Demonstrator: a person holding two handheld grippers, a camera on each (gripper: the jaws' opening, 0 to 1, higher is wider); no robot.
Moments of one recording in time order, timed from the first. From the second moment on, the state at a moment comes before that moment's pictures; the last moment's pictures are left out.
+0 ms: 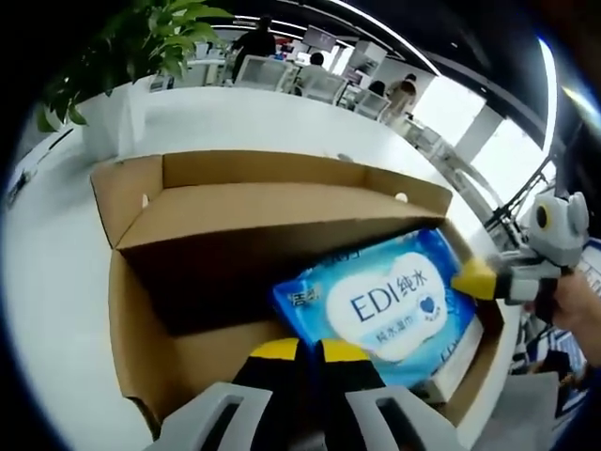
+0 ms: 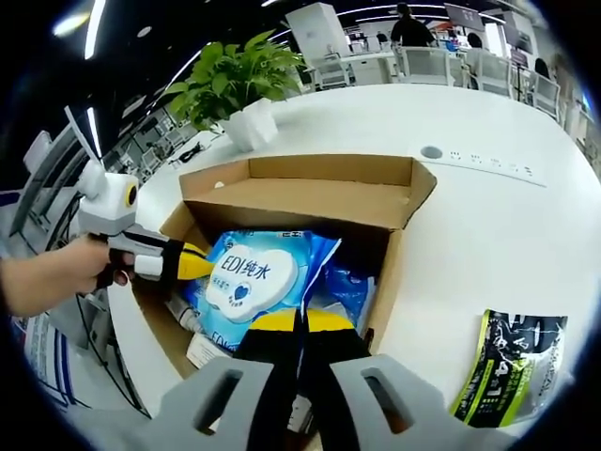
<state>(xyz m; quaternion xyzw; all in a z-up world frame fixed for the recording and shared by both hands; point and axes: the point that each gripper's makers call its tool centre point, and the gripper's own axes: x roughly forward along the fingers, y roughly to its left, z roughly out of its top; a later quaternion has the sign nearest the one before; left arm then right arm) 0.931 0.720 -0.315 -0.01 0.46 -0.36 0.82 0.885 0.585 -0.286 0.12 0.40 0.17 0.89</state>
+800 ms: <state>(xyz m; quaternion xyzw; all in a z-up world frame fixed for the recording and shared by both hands) 0.931 0.728 -0.261 0.01 0.41 -0.35 0.84 0.887 0.588 -0.261 0.13 0.39 0.18 0.90</state>
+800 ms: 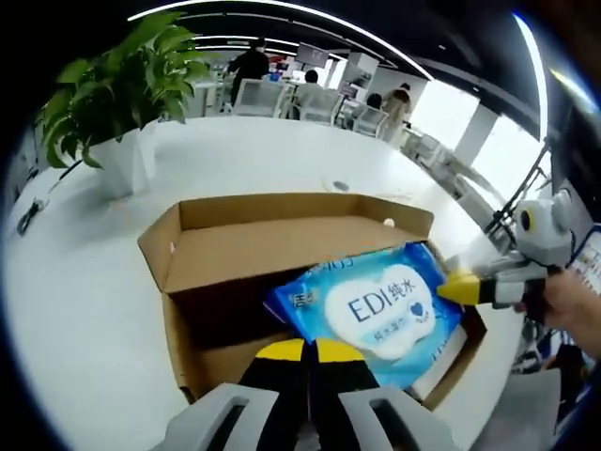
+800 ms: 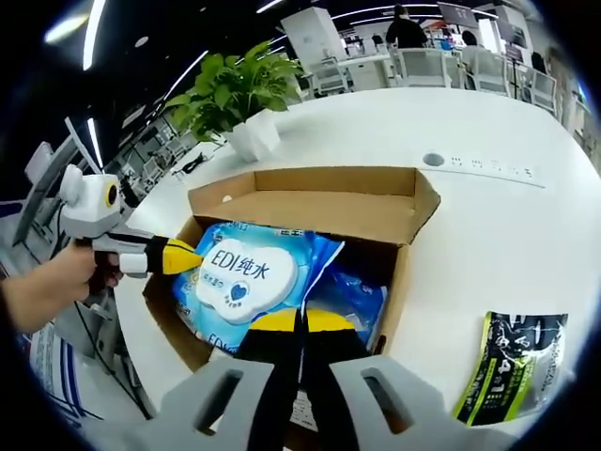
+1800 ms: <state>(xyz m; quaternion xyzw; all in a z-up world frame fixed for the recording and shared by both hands) 0.898 0.645 -0.190 0.00 0.37 -0.36 0.86 0.856 0.509 -0.204 0.12 0.35 0.18 0.91</state>
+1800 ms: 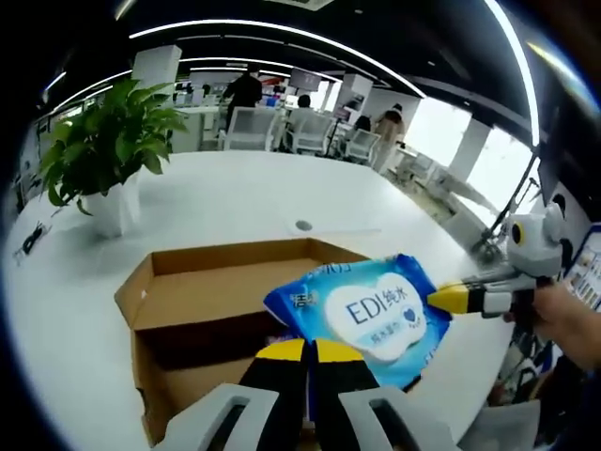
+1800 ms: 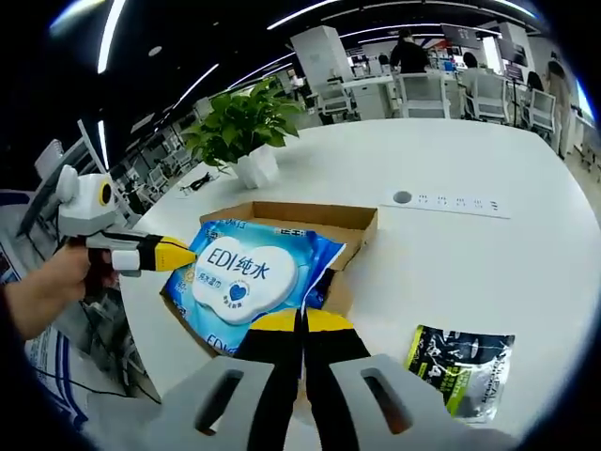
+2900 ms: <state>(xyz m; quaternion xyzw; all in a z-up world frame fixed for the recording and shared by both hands) 0.874 0.499 -0.203 0.02 0.38 -0.42 0.82 0.811 0.367 -0.216 0.15 0.35 0.11 0.92</state>
